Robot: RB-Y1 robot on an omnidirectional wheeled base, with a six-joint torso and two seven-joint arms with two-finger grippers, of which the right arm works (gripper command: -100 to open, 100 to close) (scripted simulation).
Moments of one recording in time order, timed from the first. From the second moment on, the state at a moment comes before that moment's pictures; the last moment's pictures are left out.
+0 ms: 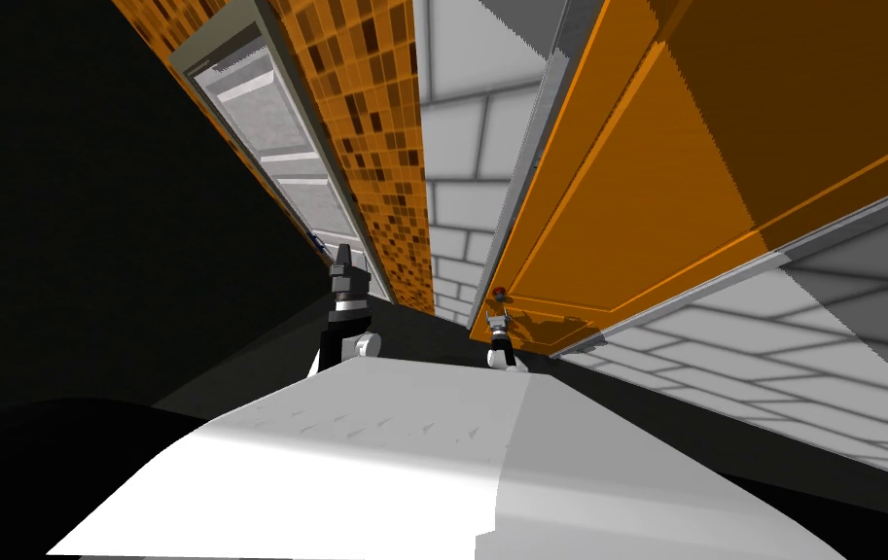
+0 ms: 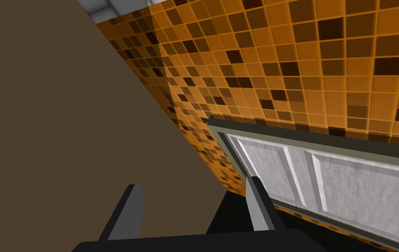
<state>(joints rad) -0.21 -0.11 0.03 -0.54 -0.30 -0.83 -0.90</state>
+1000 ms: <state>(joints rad) -0.21 -0.11 0.06 -0.55 -0.40 -0.84 -1.15</state>
